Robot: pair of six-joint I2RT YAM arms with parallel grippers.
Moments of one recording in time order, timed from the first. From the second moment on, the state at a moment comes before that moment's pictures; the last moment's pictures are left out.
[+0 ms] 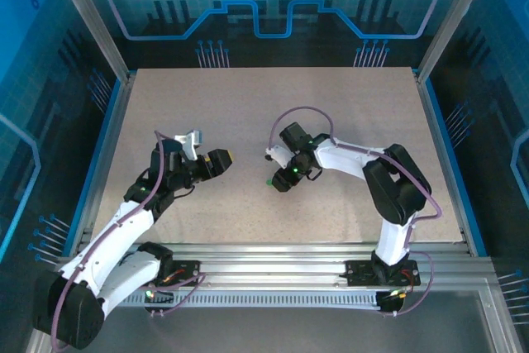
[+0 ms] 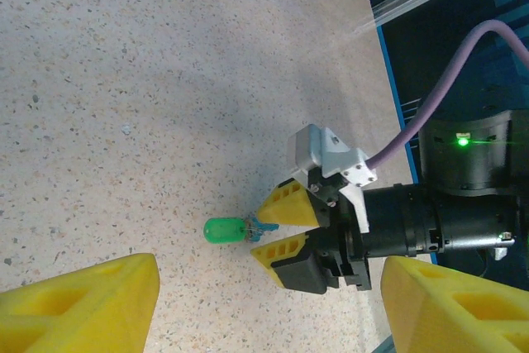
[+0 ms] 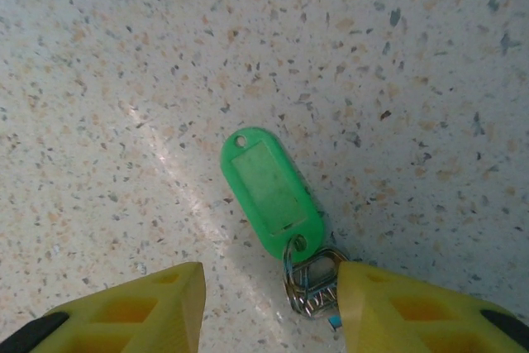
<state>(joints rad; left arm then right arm) -0.29 0.90 0.58 -0.19 0.40 -0.75 0.63 1.84 1.15 -0.57 -0.30 -0.19</state>
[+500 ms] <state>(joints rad) -0.29 0.90 0.57 -0.19 0.40 -0.76 0.63 1.89 1.19 -0.58 -0.30 -0.19</state>
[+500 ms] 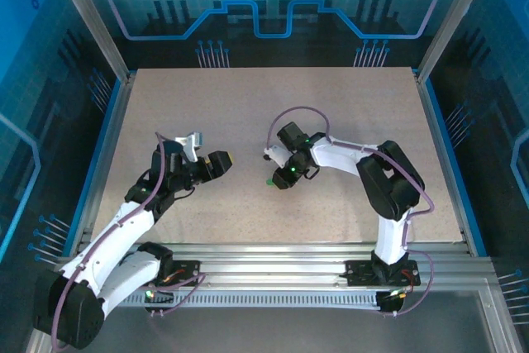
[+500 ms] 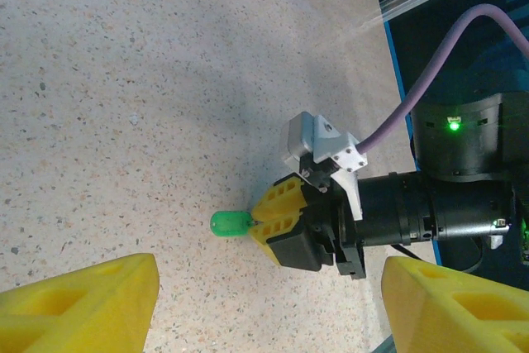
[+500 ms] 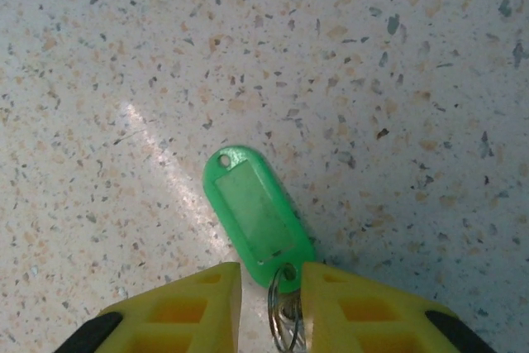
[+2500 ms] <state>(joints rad) -0.44 1.10 1.13 -0.35 0.67 -0.44 0.63 1.42 1.62 -0.95 -0.51 -0.31</state>
